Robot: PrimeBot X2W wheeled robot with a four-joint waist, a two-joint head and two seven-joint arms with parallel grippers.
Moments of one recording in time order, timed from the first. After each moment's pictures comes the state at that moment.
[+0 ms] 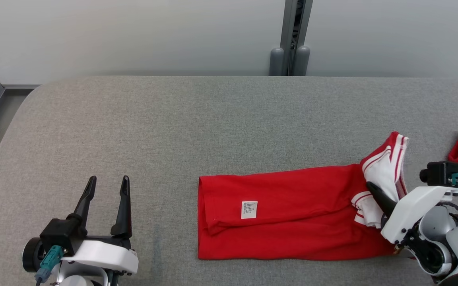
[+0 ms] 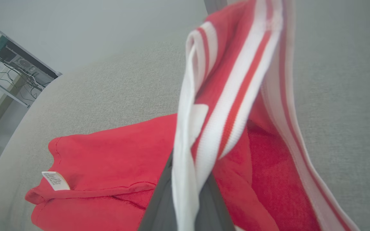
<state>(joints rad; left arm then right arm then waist) -0.08 0.05 -0.01 0.23 -0.18 -0.08 -0.26 -0.35 -0.34 0.36 0.47 0.86 0.13 0.23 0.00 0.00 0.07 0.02</state>
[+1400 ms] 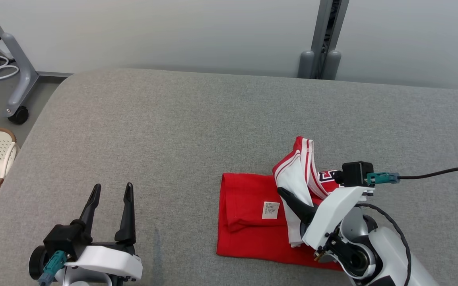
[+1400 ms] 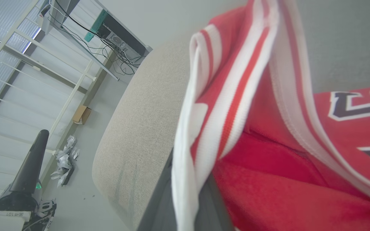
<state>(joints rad) -0.07 0.05 -0.03 0.25 -0.24 -0.07 -0.26 -0.34 -0.05 0.37 0.35 0.84 0.13 0.35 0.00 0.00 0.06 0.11</state>
